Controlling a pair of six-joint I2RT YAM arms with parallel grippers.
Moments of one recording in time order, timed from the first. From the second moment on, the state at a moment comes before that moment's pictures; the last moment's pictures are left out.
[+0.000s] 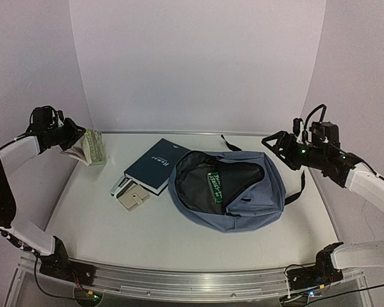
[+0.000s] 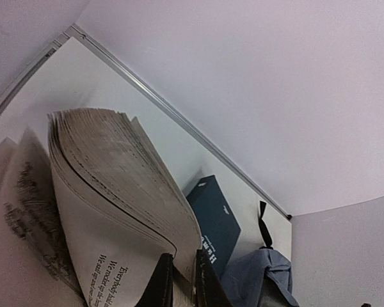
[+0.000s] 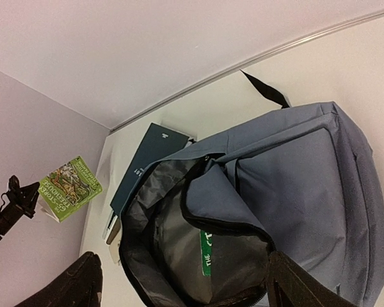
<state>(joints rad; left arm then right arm) 0.15 1.39 1.07 -0.15 0.46 -0.73 0.34 1.09 0.88 -0.20 -0.24 0.70</state>
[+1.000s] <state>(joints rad) -0.41 1.58 1.43 -0.08 0.84 -0.90 0.62 1.44 1.00 0.08 -0.32 0.74</state>
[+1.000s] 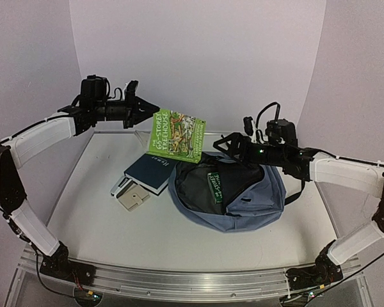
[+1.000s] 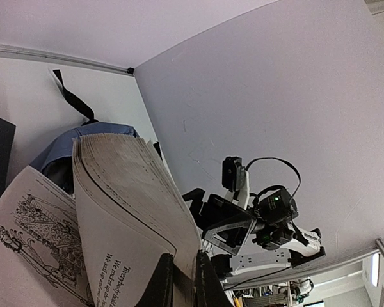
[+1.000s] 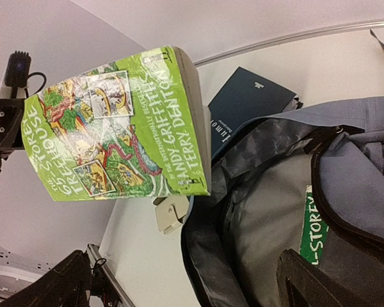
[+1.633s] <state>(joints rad) -0.41 1.60 1.10 0.05 0.80 -0.92 0.63 1.71 0.97 0.29 -0.42 0.78</state>
